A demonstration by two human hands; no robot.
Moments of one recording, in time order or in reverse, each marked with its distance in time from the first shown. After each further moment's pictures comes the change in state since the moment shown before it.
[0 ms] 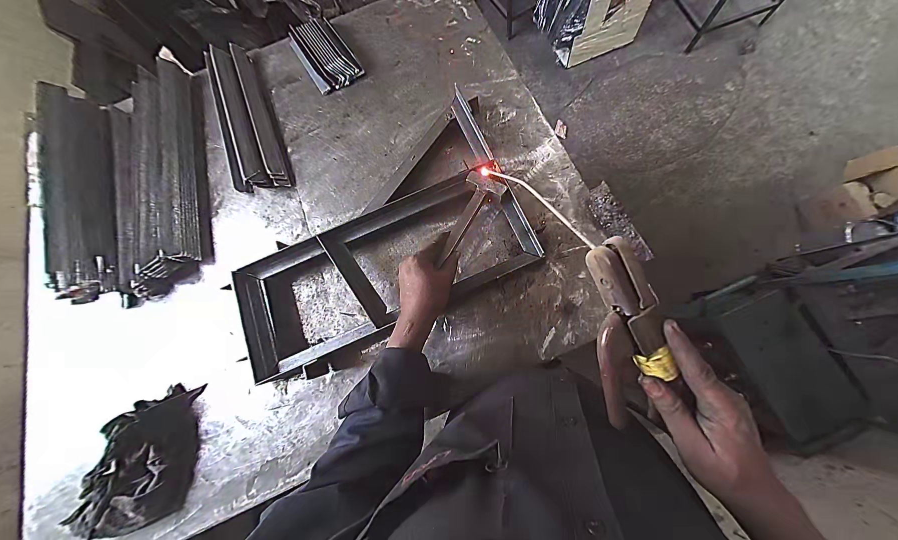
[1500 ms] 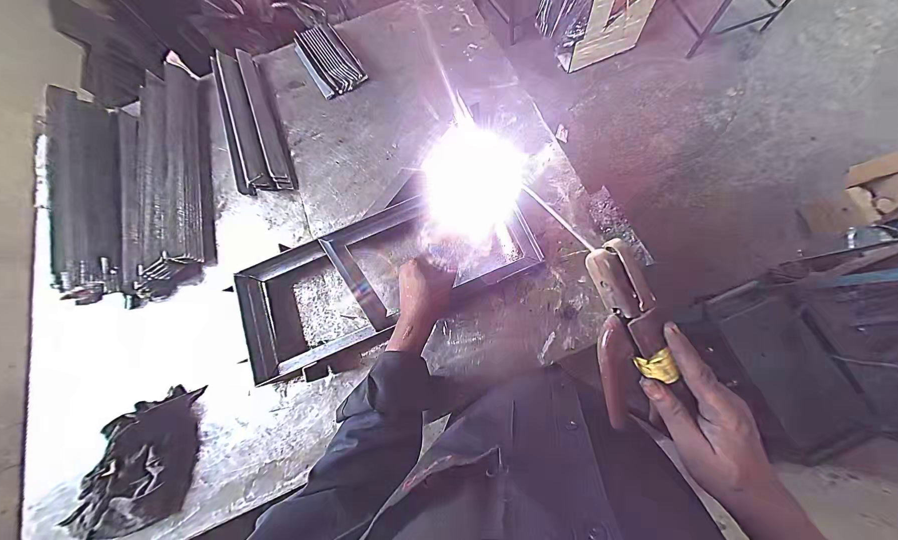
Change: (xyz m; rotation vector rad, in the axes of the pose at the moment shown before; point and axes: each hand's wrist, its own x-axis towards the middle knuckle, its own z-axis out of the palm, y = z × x) left_hand -0.001 0.005 -0.002 0.017 -0.018 -0.057; right_hand 0.003 0.002 -0.002 -0.052 0.015 -0.009
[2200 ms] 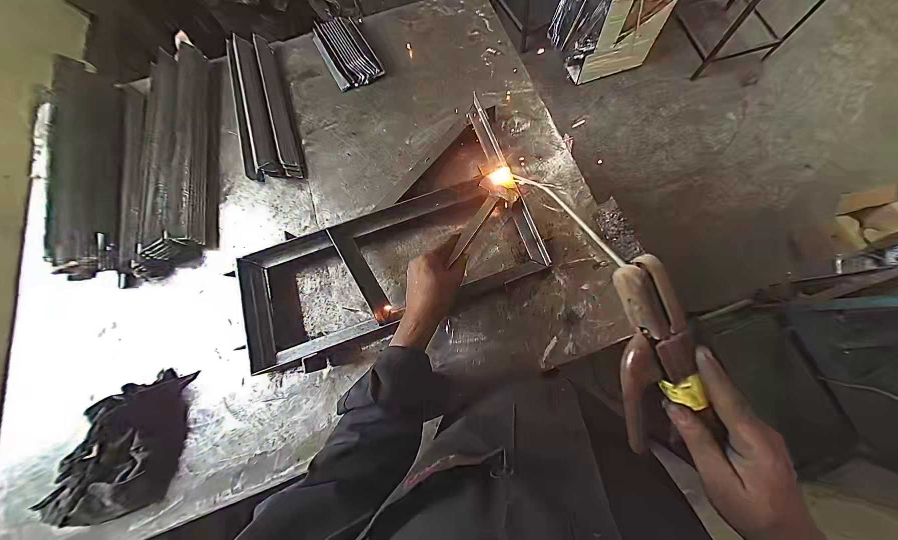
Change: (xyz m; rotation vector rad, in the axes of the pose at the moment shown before) left_hand -0.001 0.000 -0.003 -0.019 -0.001 0.045; right_hand -0.009 -0.011 -0.019 -0.081 -0.022 -0.026
